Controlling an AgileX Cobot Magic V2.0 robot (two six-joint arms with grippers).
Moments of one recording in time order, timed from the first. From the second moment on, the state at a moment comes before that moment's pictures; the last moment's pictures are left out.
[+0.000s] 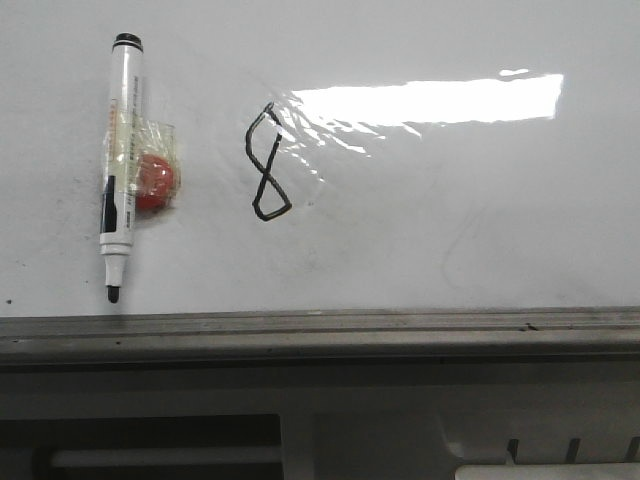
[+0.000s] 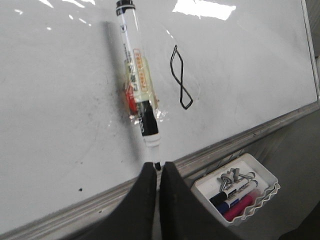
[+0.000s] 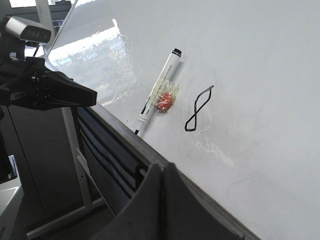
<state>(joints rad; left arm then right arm) -0.83 0.48 -0.02 -0.25 -0.23 -0.06 0.83 0.23 -0.18 0.15 0.09 -0.17</state>
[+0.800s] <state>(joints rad) -0.12 0.00 0.00 -0.04 0.24 -0.06 0.83 0.23 -0.18 0.15 0.09 -0.17</state>
